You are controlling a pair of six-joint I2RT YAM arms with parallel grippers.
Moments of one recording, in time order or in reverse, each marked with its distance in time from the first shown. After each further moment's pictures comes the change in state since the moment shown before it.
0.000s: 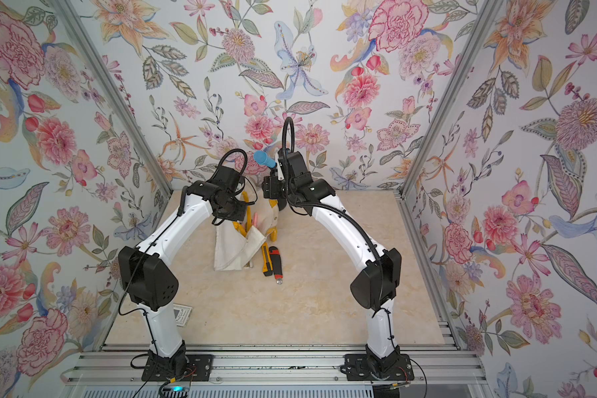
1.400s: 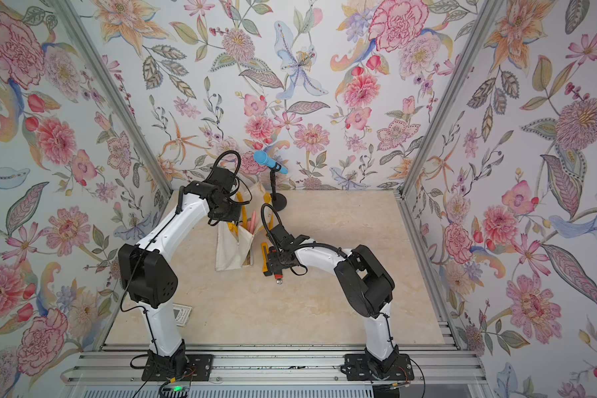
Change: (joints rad) left arm 0.055 0.012 -0.031 0.001 0.000 -0.013; right arm 0.150 0.023 -0.737 0.179 0.054 0.018
